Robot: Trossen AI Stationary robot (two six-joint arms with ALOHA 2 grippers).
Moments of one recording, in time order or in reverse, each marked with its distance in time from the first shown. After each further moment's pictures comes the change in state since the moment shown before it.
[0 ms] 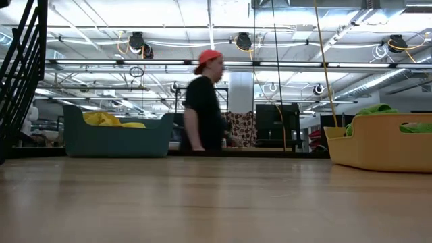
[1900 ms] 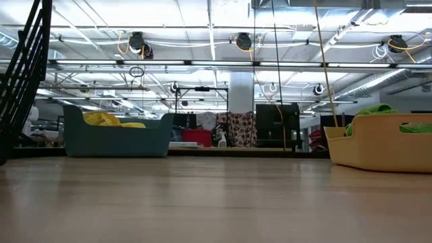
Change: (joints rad) left arm 0.266 0.079 0.092 0.255 -0.228 0.941; right arm -0.024 -0.174 0.000 -0.320 -0.063 -0.170
